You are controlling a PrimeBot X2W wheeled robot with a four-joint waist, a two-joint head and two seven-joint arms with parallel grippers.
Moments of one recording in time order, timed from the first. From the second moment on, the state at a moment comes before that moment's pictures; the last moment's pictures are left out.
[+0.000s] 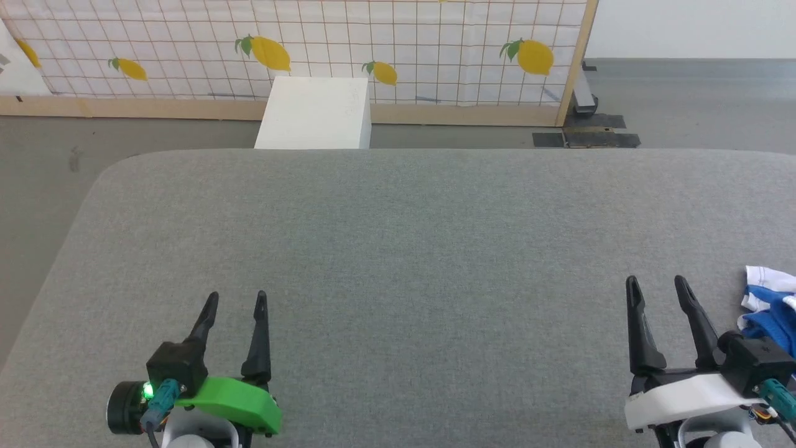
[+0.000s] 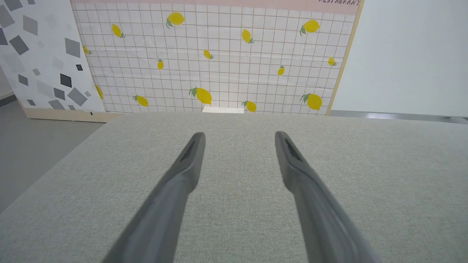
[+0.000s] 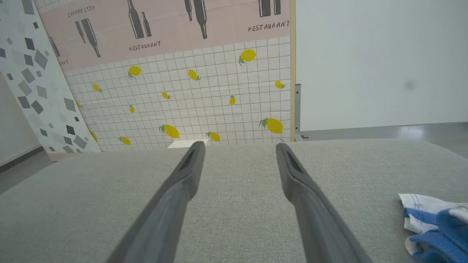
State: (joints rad) left arm -0.04 0.06 0.02 0.21 -0.11 -0.11 -0.26; right arm 0.01 -0.05 -0.07 0.12 0.17 0.13 -0.26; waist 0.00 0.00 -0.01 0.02
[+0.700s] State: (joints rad) left arm -0.04 0.06 0.01 0.22 -0.11 -0.11 -0.26; right arm 0.02 -0.05 -0.06 0.13 0.19 0.13 -0.26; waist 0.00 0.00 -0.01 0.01
